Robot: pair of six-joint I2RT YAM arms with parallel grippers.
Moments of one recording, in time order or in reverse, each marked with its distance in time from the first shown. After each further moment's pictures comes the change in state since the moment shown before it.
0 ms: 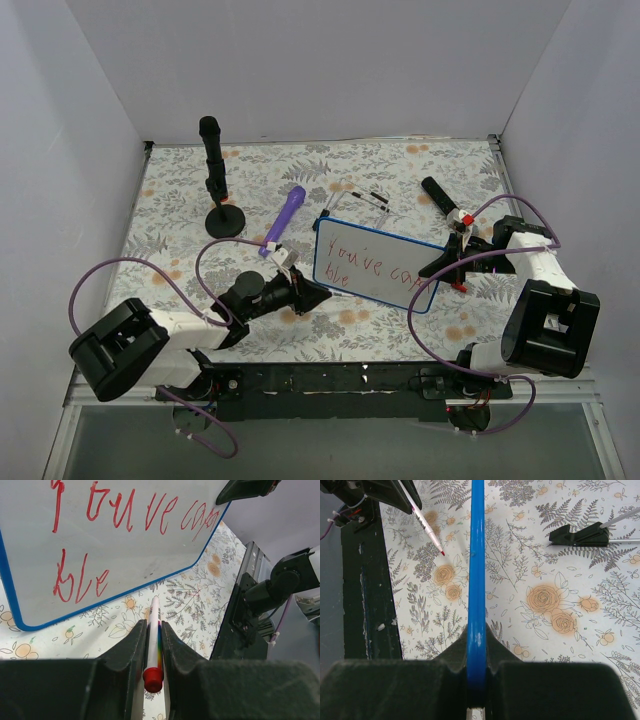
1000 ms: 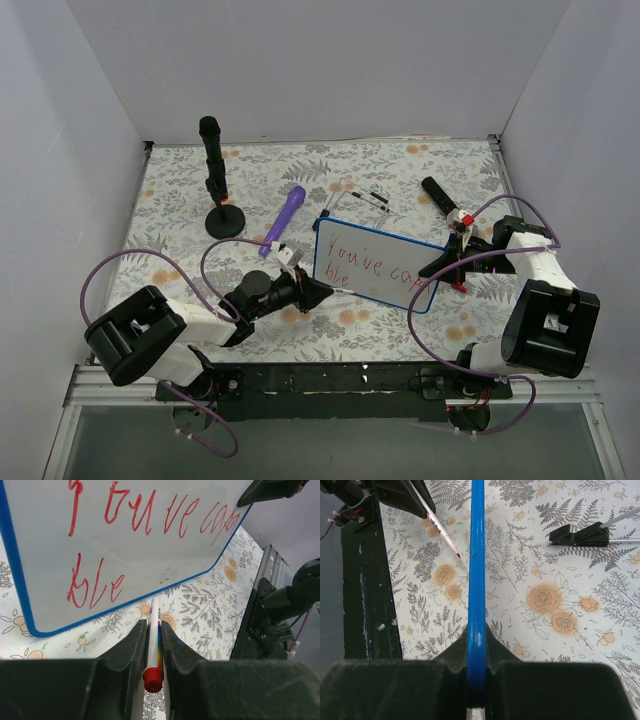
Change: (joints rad) left arm -0.015 0.114 0.015 0.079 -0.054 0.022; right arm 0.000 0.000 -0.001 0.000 0.000 0.000
